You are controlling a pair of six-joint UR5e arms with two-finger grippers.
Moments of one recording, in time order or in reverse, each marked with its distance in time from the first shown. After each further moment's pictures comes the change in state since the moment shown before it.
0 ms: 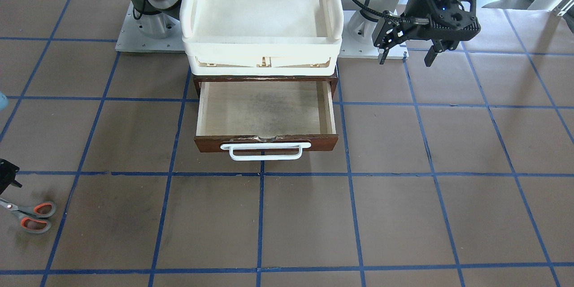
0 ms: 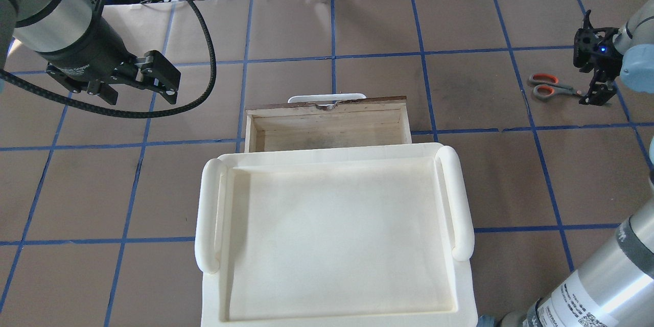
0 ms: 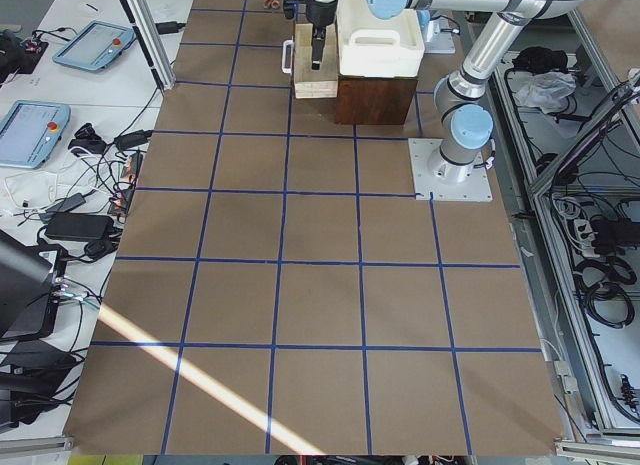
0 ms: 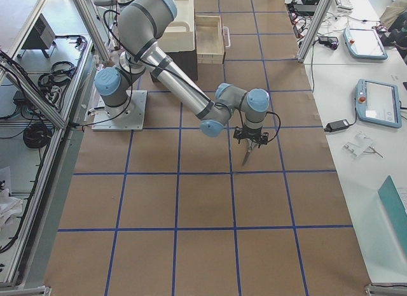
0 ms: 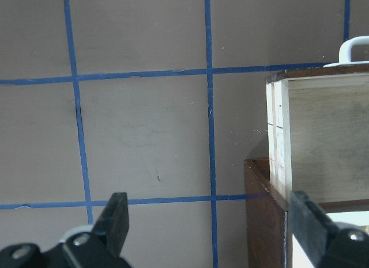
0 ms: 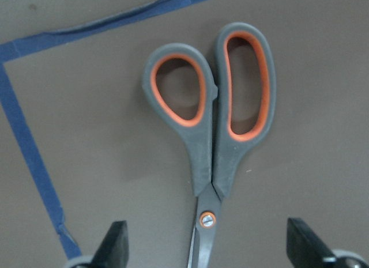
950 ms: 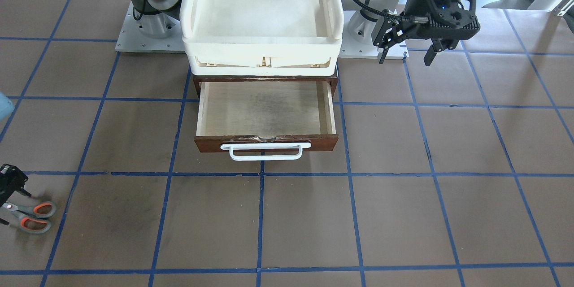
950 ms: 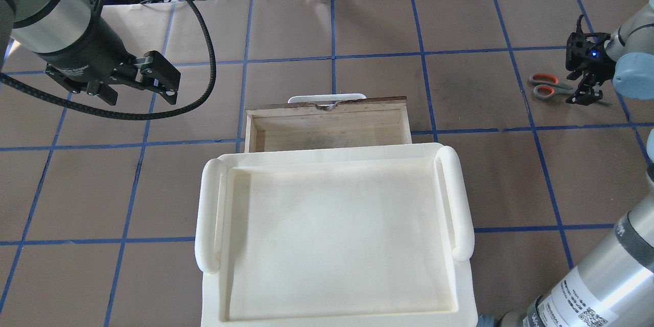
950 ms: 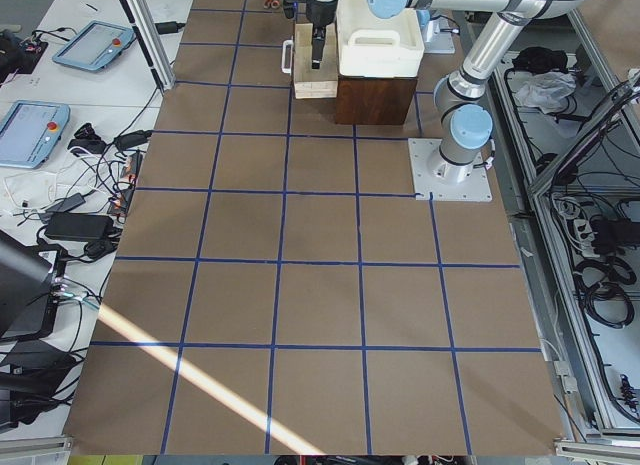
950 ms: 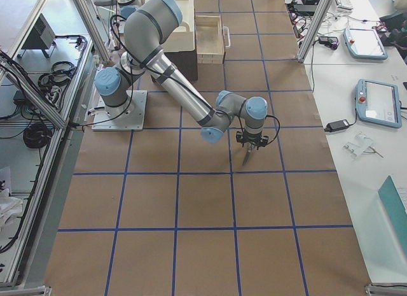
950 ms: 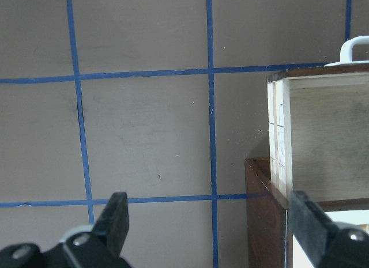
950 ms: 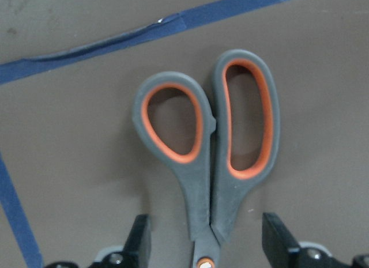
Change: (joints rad) left arm -0.001 0.004 0.000 -0.002 -0.002 -0.001; right arm 0.000 0.018 0.010 -0.018 0.066 0.008
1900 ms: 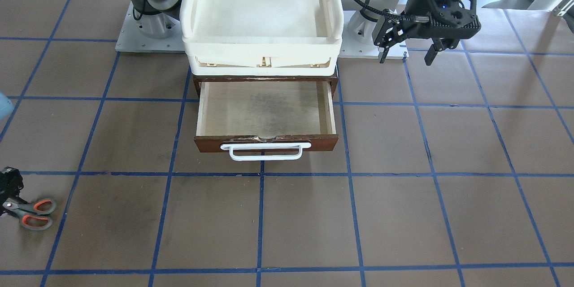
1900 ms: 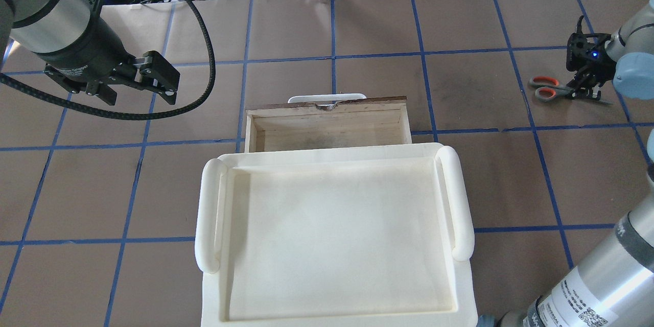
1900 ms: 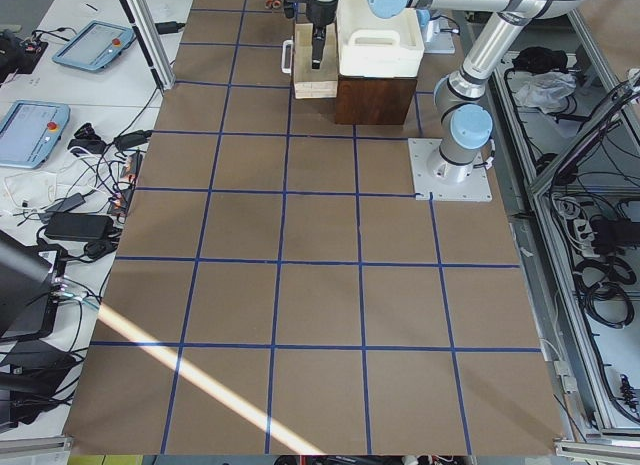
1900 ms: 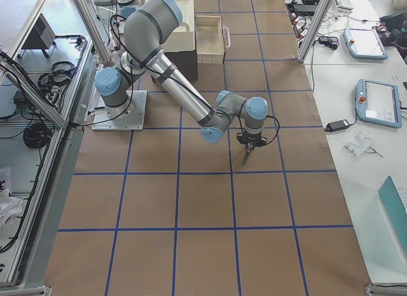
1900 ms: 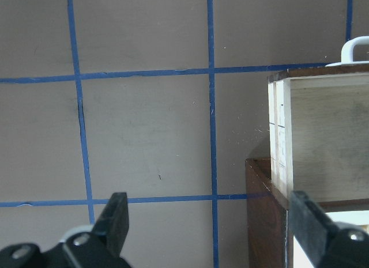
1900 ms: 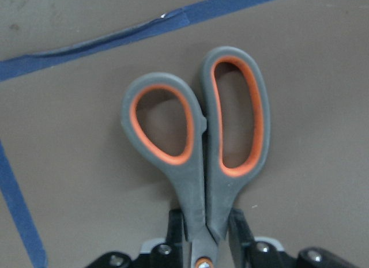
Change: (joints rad) left arm 0.001 0.001 0.000 -0.001 0.002 0.001; right arm 0.000 -0.006 0.000 0.008 -0.012 0.003
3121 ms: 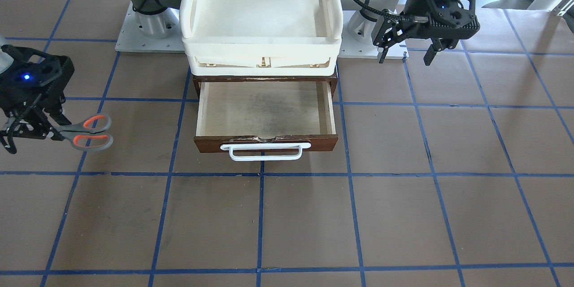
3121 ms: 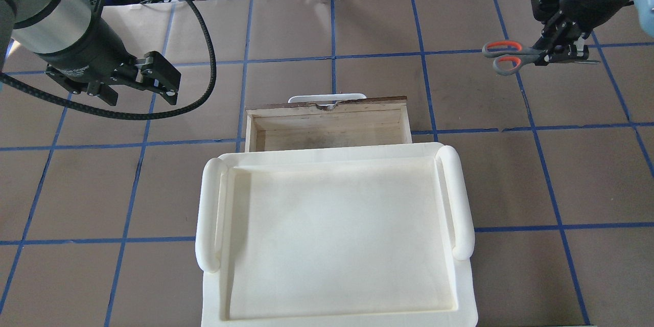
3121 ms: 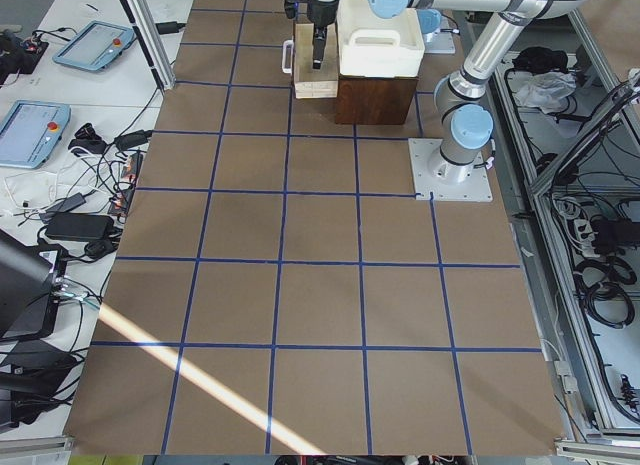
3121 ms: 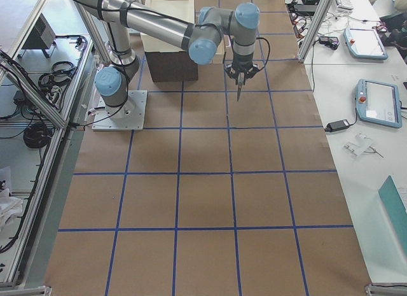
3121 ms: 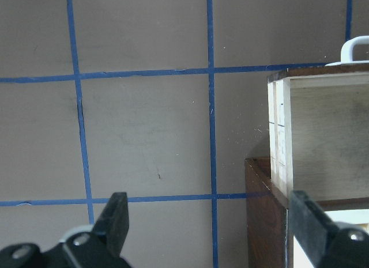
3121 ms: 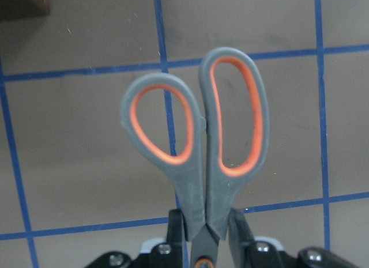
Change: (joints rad) left arm -0.001 -0.001 -0.002 0.000 -0.002 -0.001; right arm 0.337 -0.524 -0.026 0.582 -0.012 0.147
